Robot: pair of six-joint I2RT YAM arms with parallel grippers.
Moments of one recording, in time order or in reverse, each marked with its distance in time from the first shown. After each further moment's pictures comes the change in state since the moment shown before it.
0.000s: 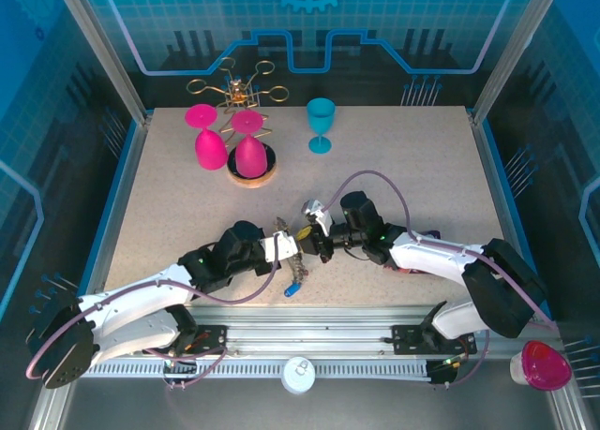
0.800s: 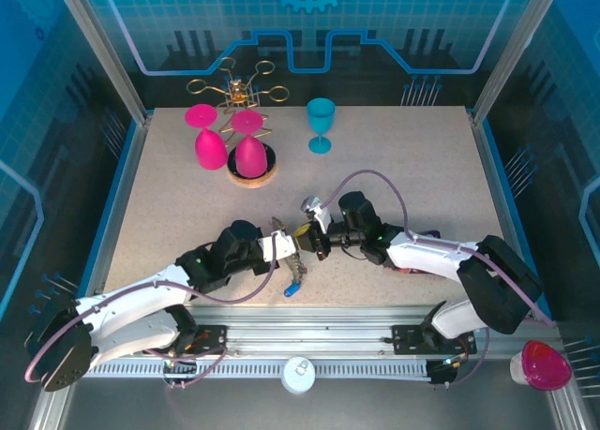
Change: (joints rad) left arm 0.012 -0.020 -0.002 -0.016 0.008 0.008; right arm 0.008 0.031 0.000 0.055 0.061 0.068
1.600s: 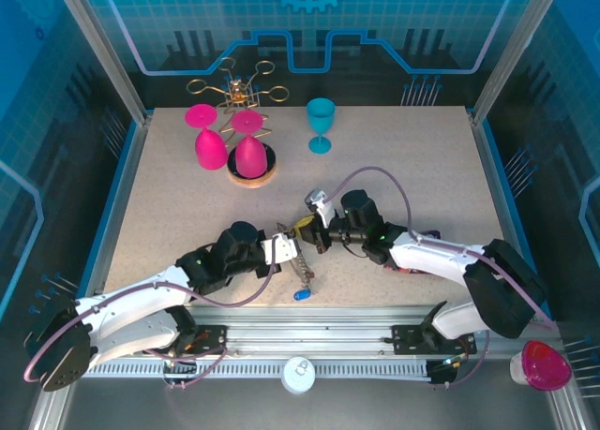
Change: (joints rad) left arm -0.008 -0.003 -0.006 0.031 0.077 -0.008; right arm -0.012 -0.066 -0.003 -0.031 0.129 0.000
